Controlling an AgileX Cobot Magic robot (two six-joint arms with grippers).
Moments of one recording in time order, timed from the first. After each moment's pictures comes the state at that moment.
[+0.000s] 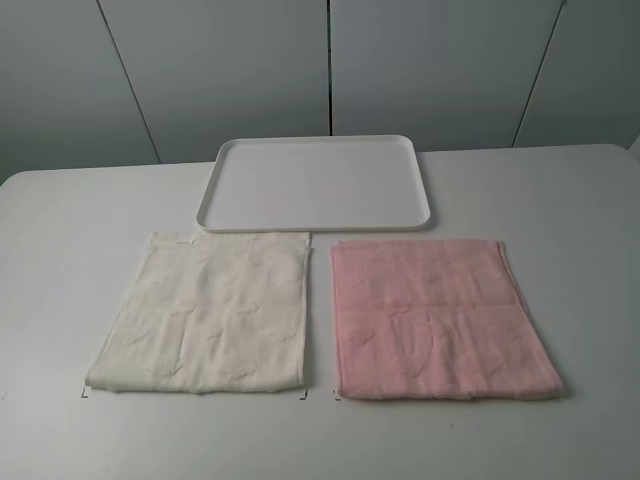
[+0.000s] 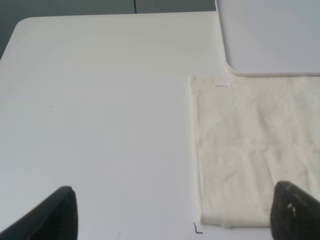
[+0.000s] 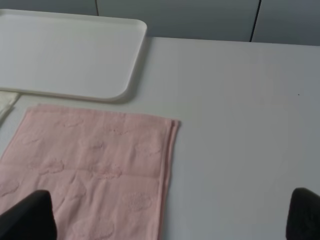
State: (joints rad) left arm 0.01 0.00 -0.51 -0.03 1.09 0.00; right arm -0.04 0.00 -0.51 0.15 1.10 -0.15
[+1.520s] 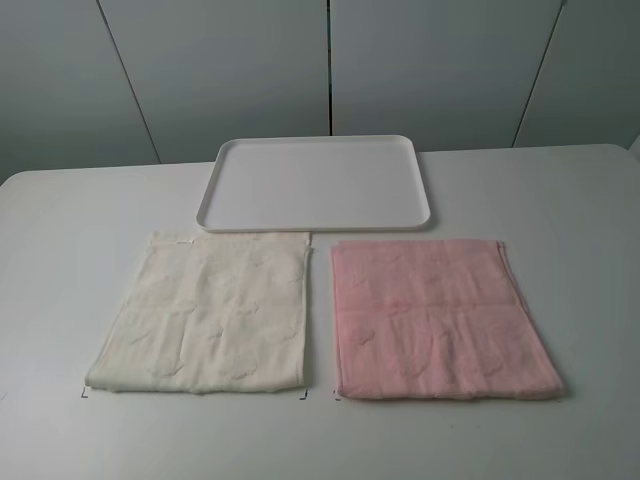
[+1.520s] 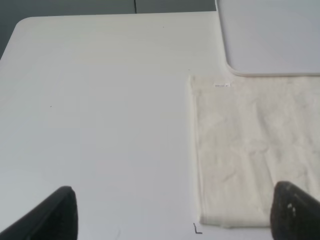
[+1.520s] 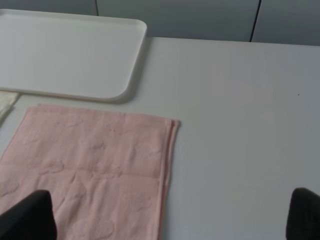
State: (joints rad) left arm 0.01 0.00 -0.51 -0.03 1.09 0.00; right arm -0.04 0.00 -0.51 0.15 1.10 -0.15
